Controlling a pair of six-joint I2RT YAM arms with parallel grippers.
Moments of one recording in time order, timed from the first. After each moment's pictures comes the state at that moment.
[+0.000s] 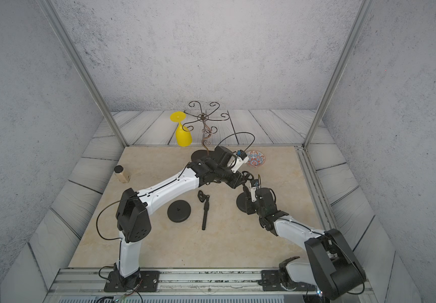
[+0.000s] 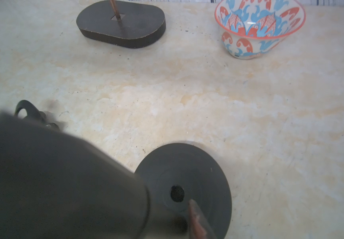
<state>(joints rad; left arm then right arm) -0.86 2.03 1.86 -0.54 0.32 -0.15 0.40 1.30 0.46 0.21 0.01 0.13</state>
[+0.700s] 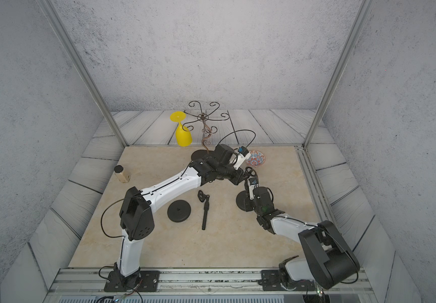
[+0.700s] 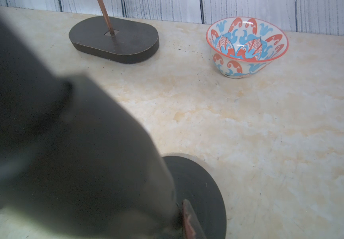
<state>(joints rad) -0.86 2.06 1.88 -0.47 0.32 -0.14 0.41 1.37 0.46 0.32 0.09 0.12</state>
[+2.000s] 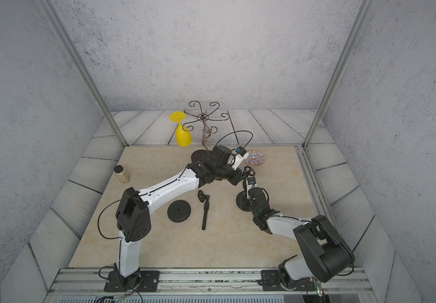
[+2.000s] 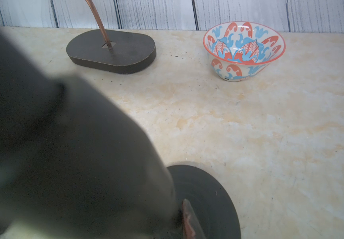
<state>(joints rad) -0.85 2.02 1.80 -0.39 0.30 -0.14 0.48 1.42 0.47 0.39 0.19 0.21</state>
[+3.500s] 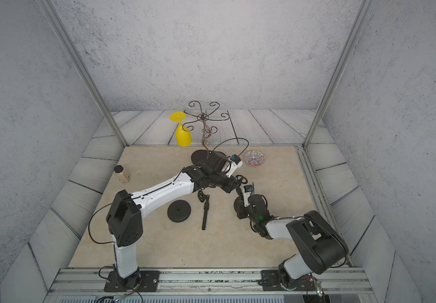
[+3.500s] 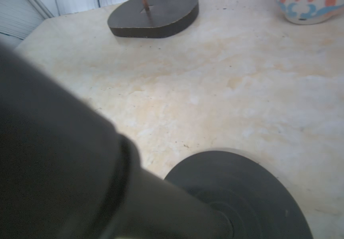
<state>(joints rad) -0.86 1.91 1.64 -0.47 0.26 -0.17 0.52 1.50 0.37 0.56 -0.09 0.29</state>
